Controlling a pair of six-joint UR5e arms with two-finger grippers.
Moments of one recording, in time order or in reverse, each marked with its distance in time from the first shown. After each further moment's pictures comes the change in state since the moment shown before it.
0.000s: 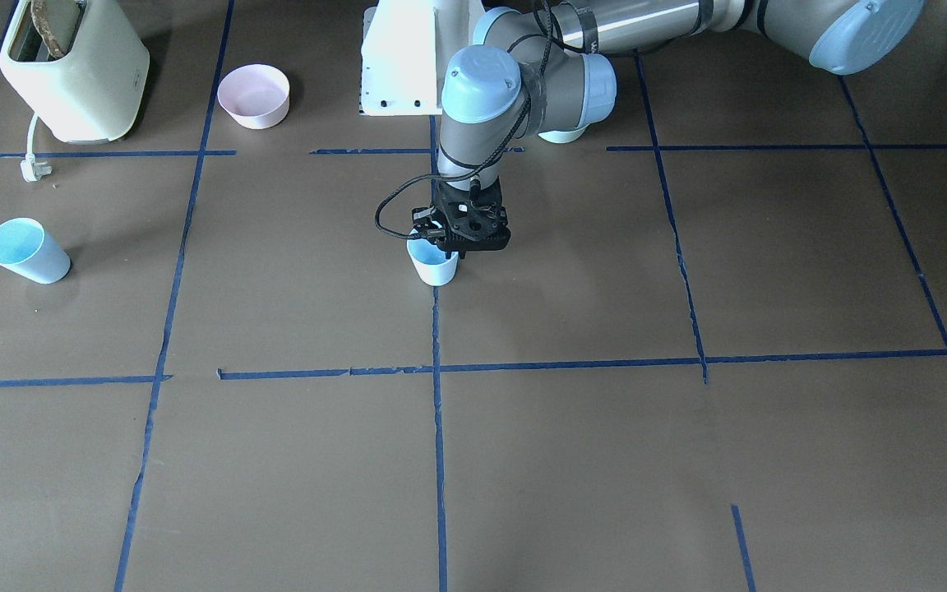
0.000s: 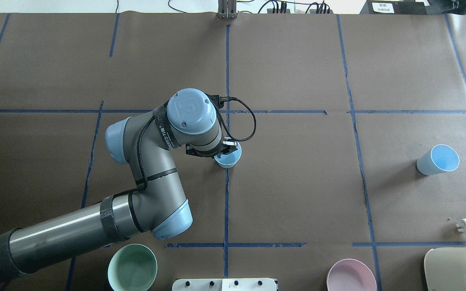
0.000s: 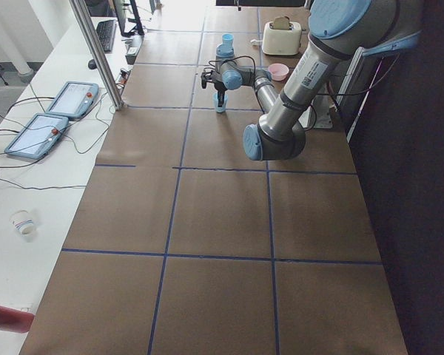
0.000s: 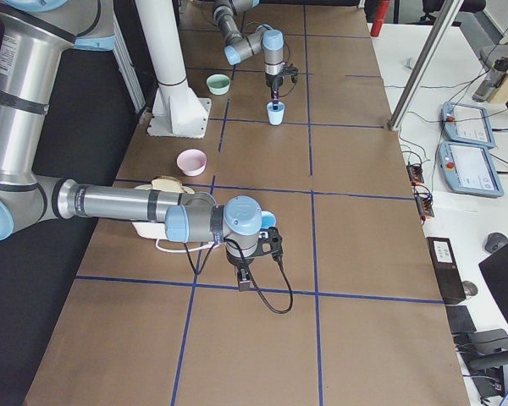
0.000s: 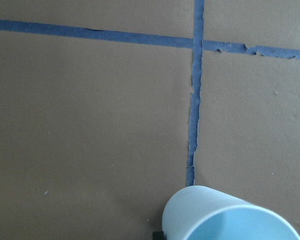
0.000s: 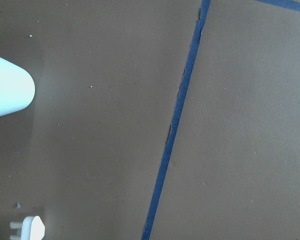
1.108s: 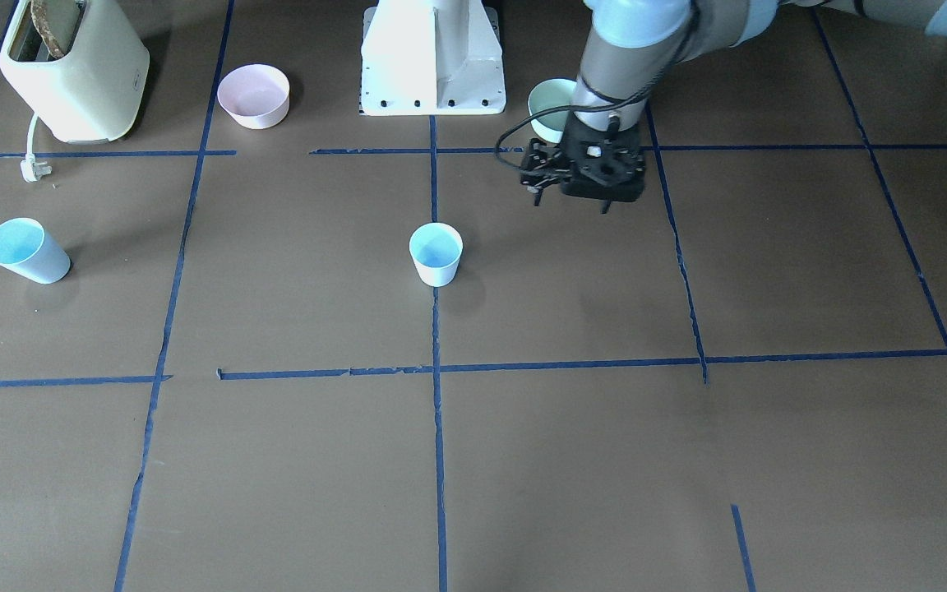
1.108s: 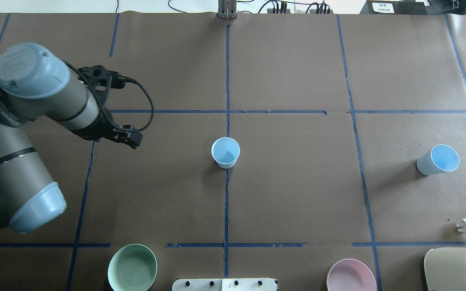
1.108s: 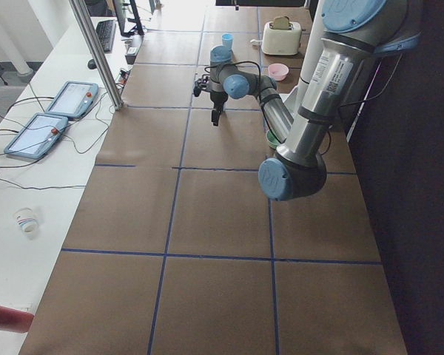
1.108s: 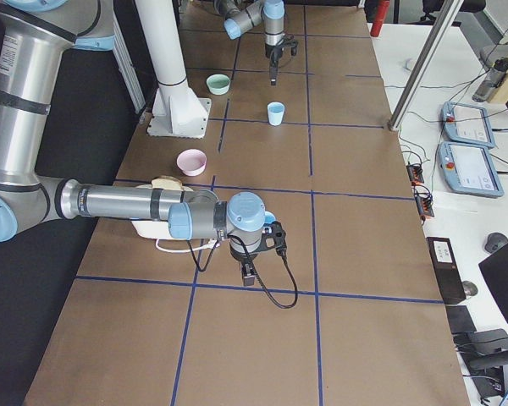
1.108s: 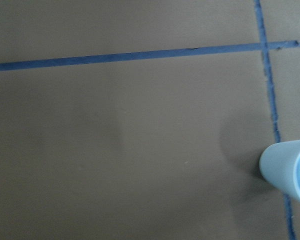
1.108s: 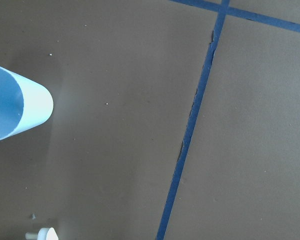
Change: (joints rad) left arm -0.284 0.473 -0.515 0.227 -0.209 0.563; right arm 0.000 0.027 0.003 0.001 0.025 0.002
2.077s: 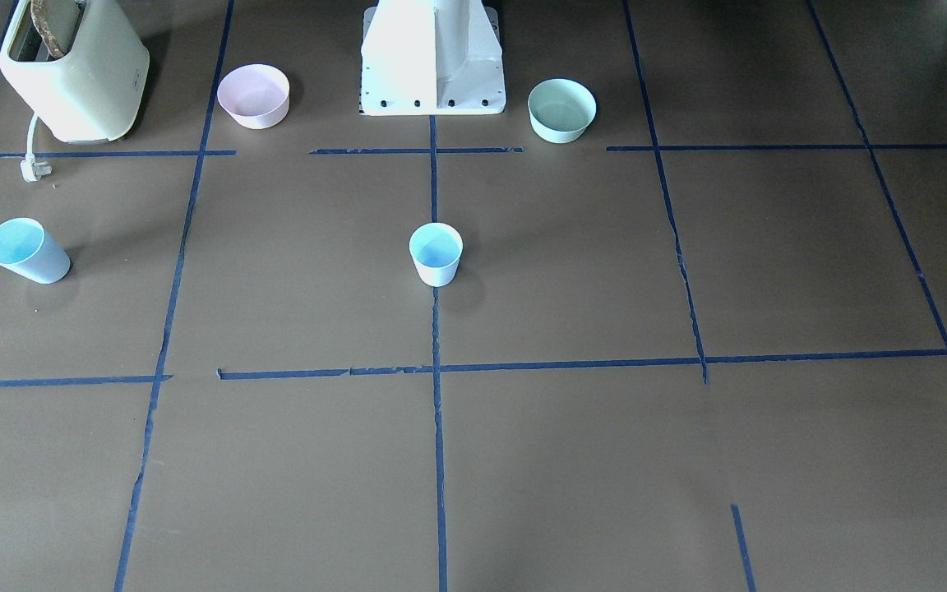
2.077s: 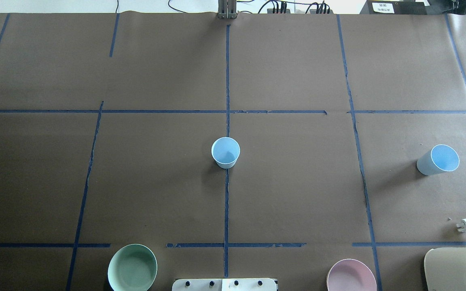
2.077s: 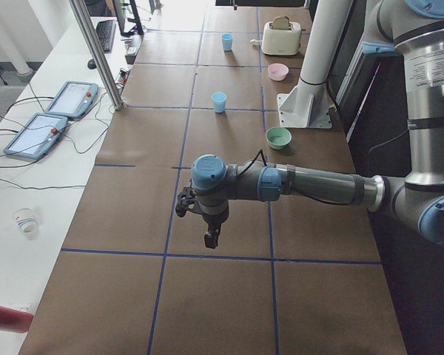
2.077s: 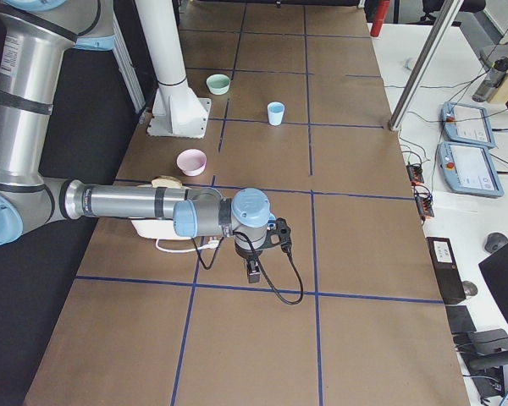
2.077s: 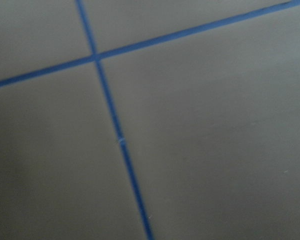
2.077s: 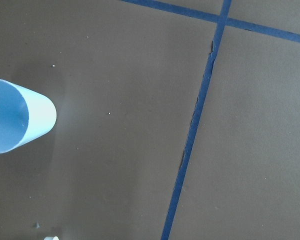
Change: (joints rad) left arm -0.763 0.543 0.168 -0.009 -0.300 0.947; right arm 0.000 0.015 0.002 0.001 0.001 0.030
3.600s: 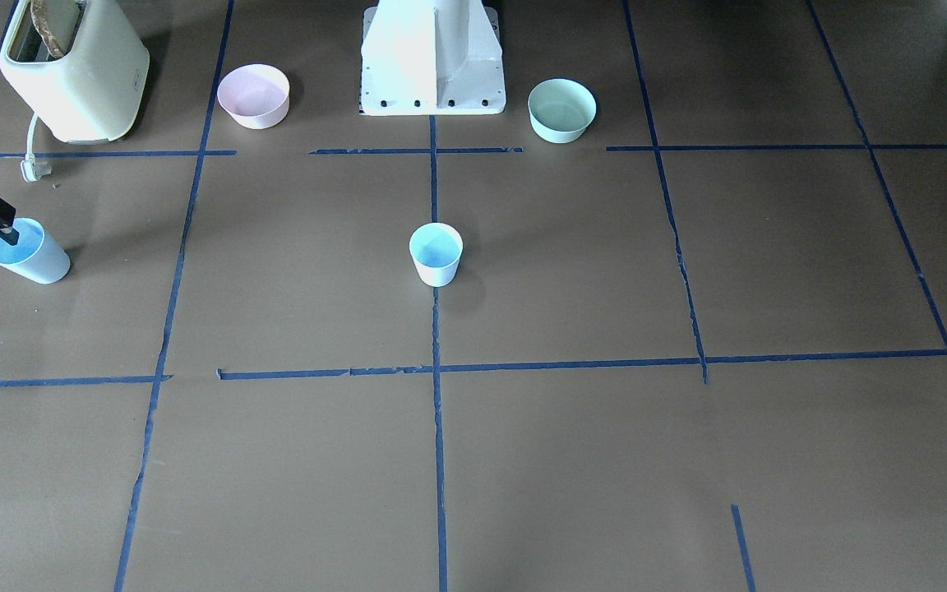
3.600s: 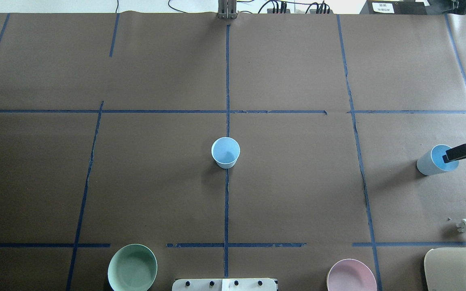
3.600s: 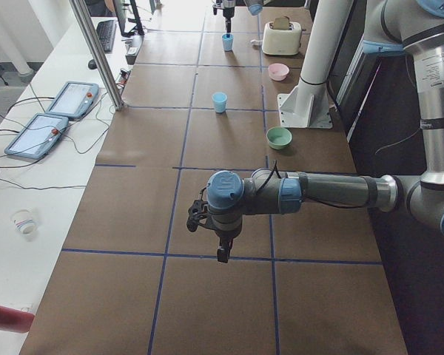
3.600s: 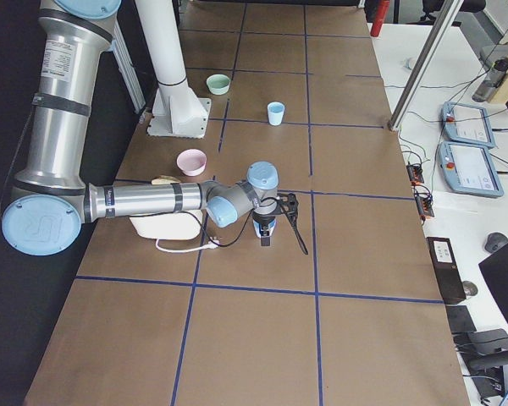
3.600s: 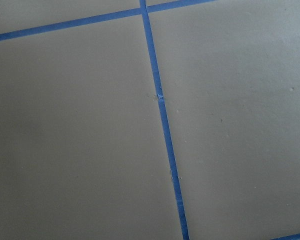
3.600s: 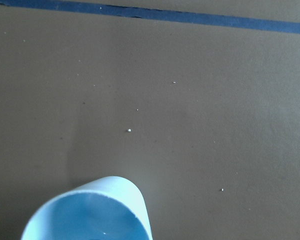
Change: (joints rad) left arm -0.057 0.041 -0.005 0.000 -0.028 0.058; right arm -0.432 0.082 -0.106 0.462 -0.174 0.729
